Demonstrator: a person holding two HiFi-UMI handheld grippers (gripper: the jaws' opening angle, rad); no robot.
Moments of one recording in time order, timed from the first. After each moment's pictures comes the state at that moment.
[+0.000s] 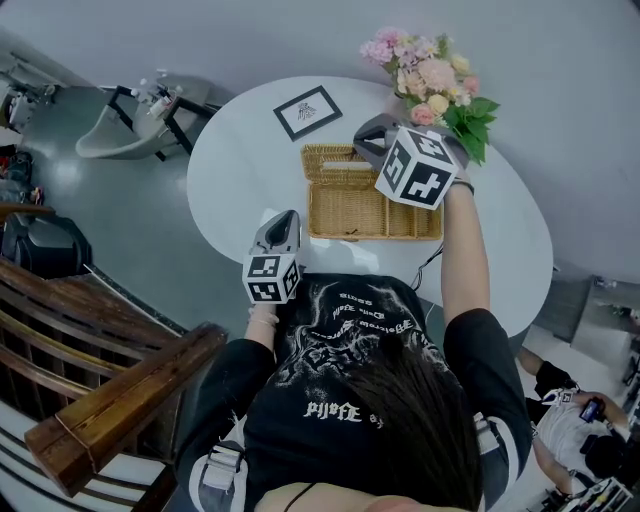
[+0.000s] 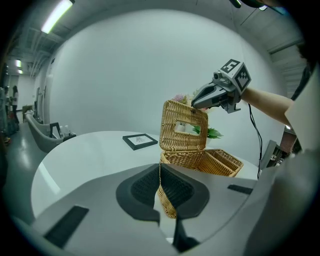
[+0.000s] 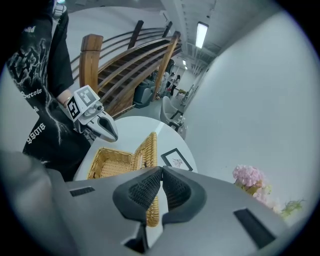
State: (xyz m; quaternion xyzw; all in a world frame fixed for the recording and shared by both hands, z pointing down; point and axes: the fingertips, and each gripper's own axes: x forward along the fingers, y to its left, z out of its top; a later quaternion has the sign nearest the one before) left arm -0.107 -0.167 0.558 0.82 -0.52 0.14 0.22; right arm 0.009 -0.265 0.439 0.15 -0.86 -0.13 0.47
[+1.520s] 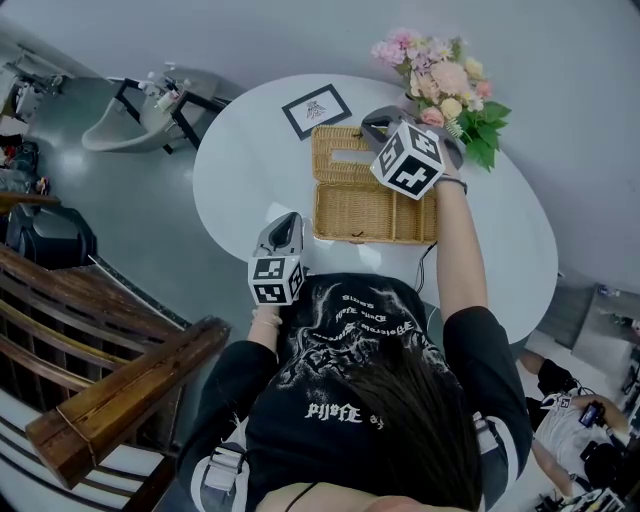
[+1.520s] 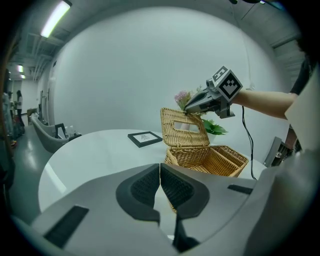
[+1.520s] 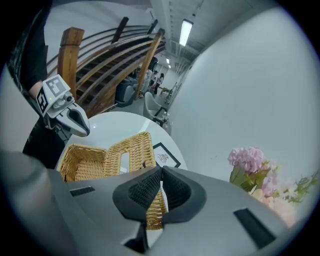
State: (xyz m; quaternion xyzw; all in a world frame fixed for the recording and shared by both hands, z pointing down) left arm -0.115 -0.168 0.567 0.80 -0.54 0.16 0.22; right arm 0.015 -0.322 0.473 0.25 -0.84 -0.12 0.46
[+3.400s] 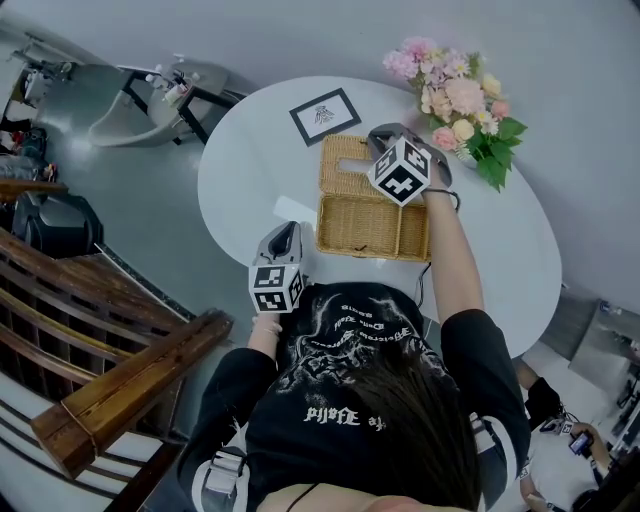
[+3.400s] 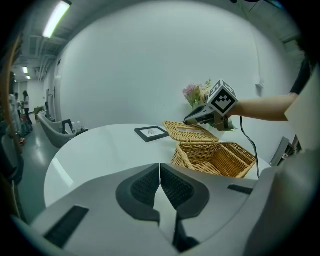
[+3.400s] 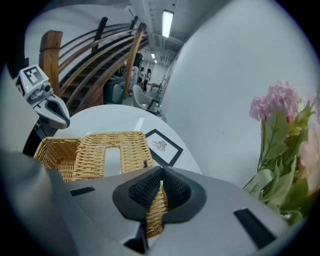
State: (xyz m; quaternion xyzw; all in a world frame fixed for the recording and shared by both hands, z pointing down) left arm -0.126 -0.181 0.582 0.77 -0.56 0.18 0.24; right arm 0.023 -0.366 0.550 0.30 -0.84 -0.05 0.45
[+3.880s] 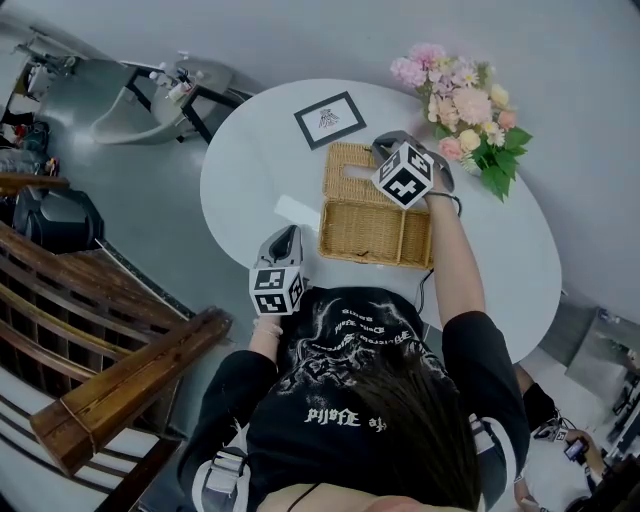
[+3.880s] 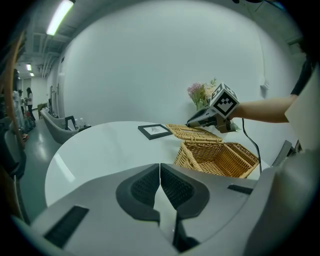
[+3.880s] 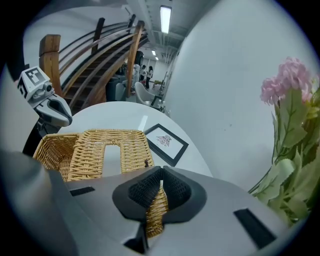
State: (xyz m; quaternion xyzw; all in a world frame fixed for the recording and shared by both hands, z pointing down) left arm -0.133 -0.184 0.589 0.76 -0.57 0.18 0.26; right arm 0.023 -0.369 0.570 0.28 -0.84 -0.02 0.47
